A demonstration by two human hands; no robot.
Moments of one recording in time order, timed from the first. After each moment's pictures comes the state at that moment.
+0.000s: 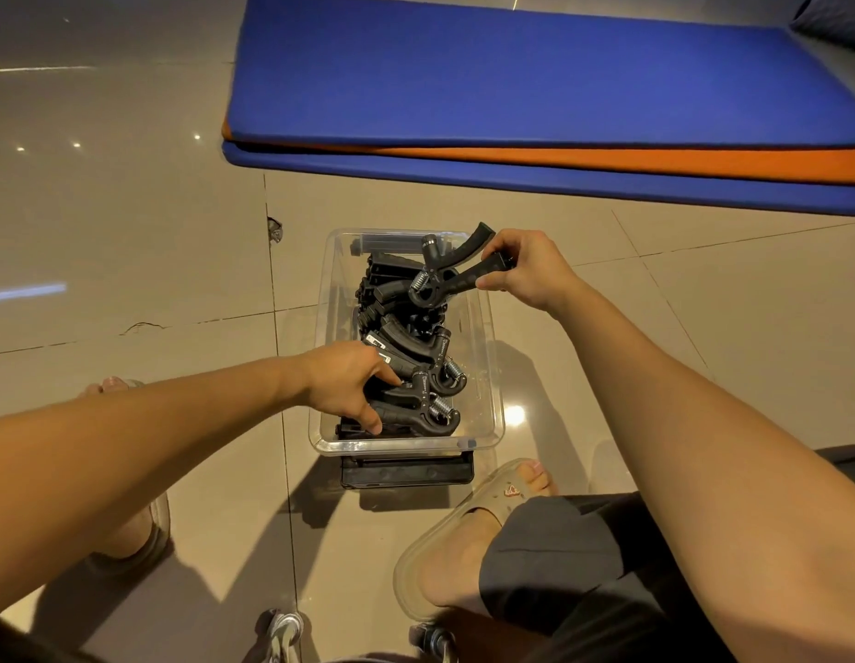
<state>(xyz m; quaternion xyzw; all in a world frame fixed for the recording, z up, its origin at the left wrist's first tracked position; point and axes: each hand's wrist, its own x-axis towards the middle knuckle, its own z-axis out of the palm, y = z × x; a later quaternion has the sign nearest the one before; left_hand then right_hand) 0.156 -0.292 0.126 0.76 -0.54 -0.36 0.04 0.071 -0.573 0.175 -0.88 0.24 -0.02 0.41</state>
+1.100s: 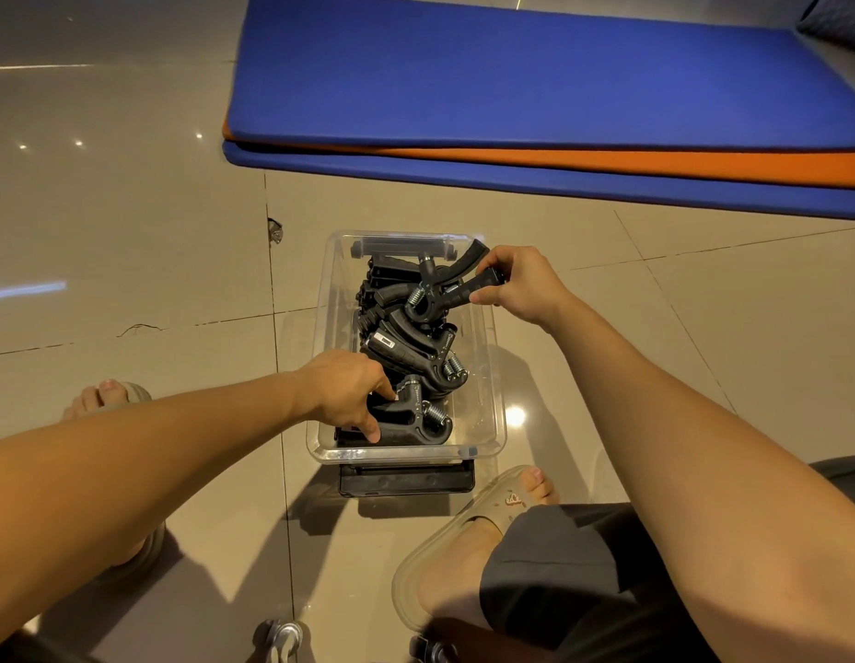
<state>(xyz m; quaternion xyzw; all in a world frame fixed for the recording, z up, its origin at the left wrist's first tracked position) 0.153 -0.298 0.103 0.79 -0.55 -0.27 -0.06 0.076 -0.569 0.156 -0.87 0.25 0.00 0.42</state>
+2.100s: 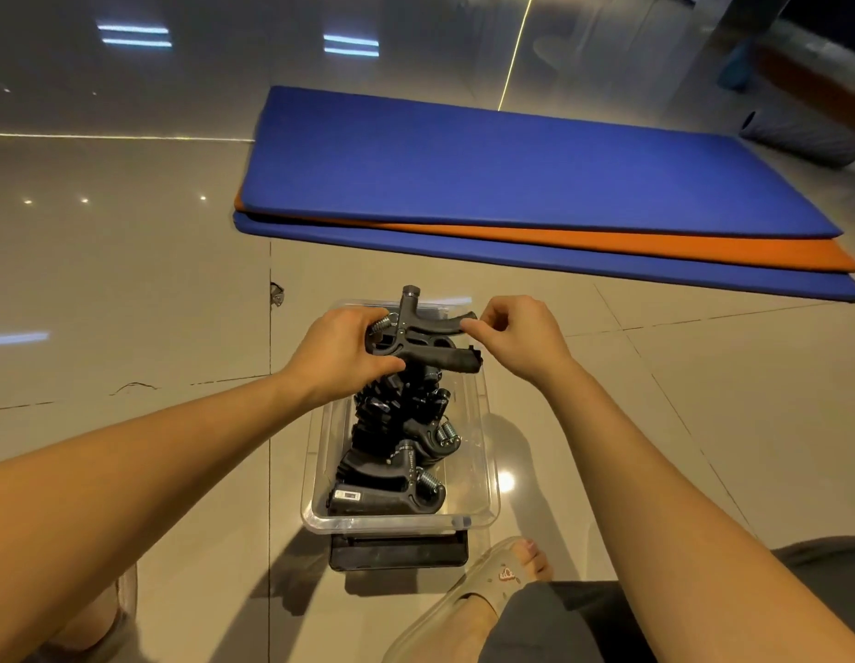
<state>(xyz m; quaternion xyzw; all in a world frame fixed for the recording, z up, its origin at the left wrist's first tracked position) 0.193 -0.322 0.186 0.85 -0.39 -0.09 0.33 0.075 -0.549 0.208 -0.94 0.24 -0.08 0.25</state>
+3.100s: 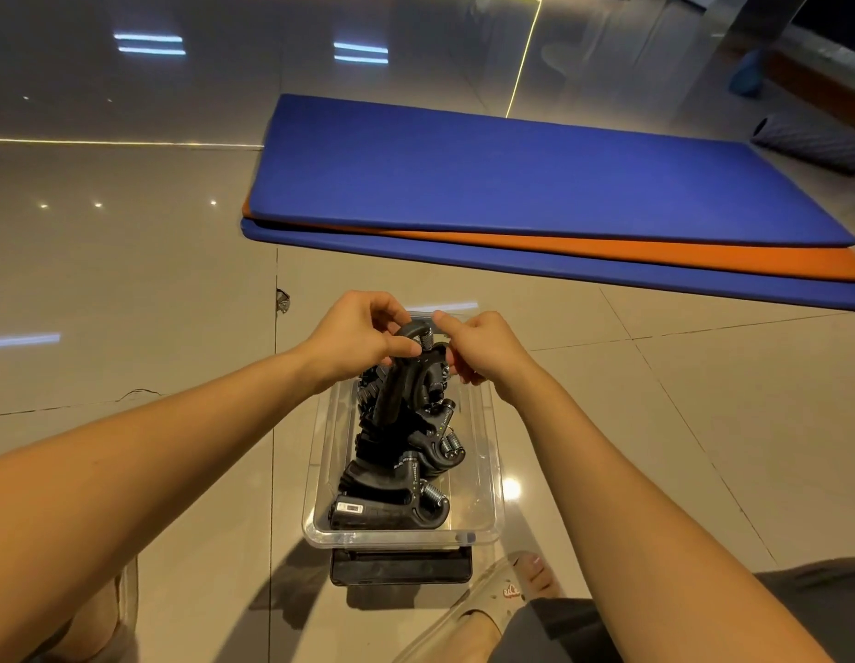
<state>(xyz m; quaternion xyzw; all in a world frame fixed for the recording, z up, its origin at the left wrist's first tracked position) 0.202 -0.342 0.212 0.77 -0.28 -0.26 0.50 0.103 -0.507 0.214 -0.80 0.32 0.02 0.51</state>
